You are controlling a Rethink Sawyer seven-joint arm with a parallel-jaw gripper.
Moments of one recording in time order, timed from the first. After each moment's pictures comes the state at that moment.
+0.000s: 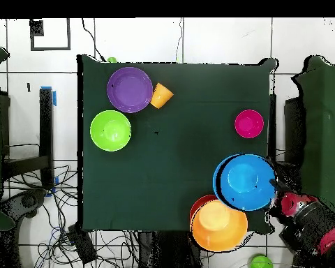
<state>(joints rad) -1.87 -1.00 1.34 2.35 0.10 0.40 1.37</state>
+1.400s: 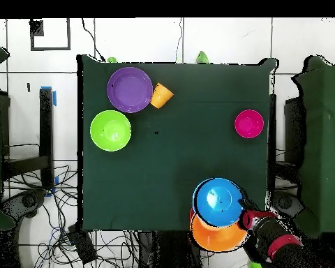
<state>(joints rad) -1.73 -0.93 1.02 2.46 -0.22 0.24 1.41</state>
